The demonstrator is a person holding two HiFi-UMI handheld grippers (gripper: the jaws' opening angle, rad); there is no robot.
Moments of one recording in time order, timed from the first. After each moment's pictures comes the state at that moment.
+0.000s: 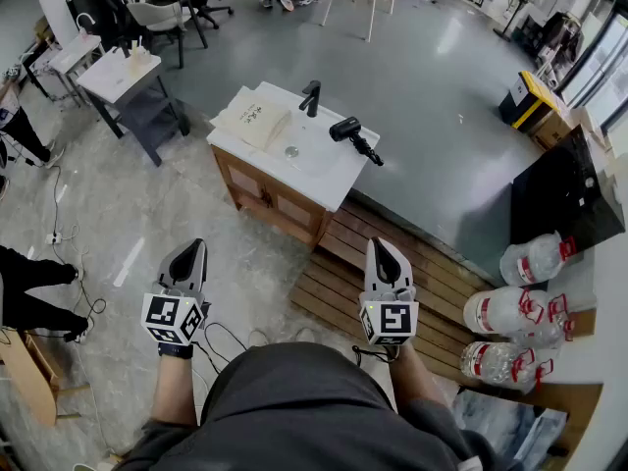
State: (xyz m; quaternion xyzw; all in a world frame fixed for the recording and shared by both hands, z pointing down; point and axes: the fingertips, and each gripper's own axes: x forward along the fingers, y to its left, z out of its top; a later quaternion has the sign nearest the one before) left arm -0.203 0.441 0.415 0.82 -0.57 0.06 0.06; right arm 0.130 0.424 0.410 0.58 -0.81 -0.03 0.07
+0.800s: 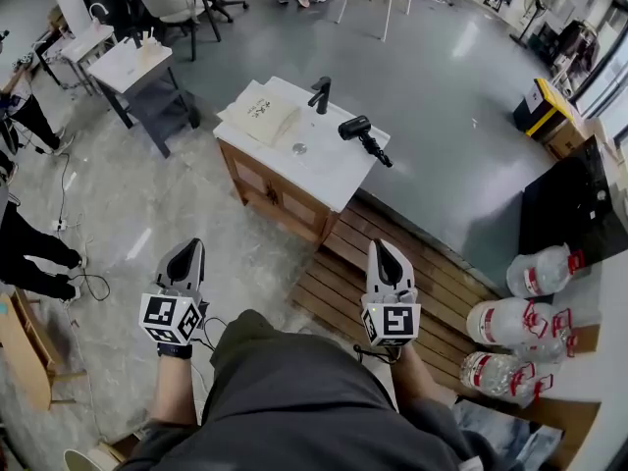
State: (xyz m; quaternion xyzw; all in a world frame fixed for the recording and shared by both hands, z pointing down) left arm -0.201 0.442 0.432 0.80 -0.60 0.06 0.07; right arm 0.140 0.410 0.431 0.56 -0.83 -0.03 0.05
